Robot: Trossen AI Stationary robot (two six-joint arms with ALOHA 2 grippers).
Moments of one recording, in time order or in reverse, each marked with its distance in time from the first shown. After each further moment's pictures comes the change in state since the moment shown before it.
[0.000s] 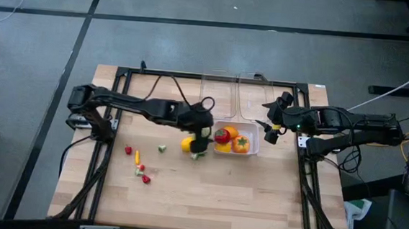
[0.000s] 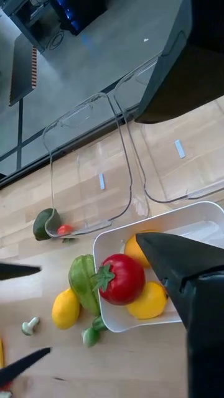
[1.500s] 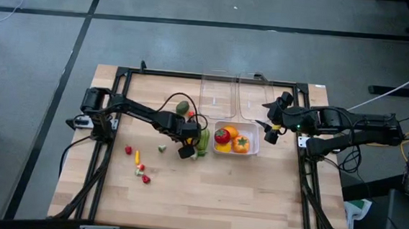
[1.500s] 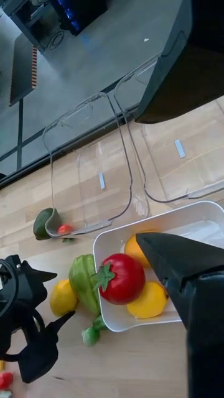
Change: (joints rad) left arm 0.003 0.154 -0.219 -0.165 -0.052 -0.297; right arm 0.000 0.000 0.000 0.001 0.000 0.000
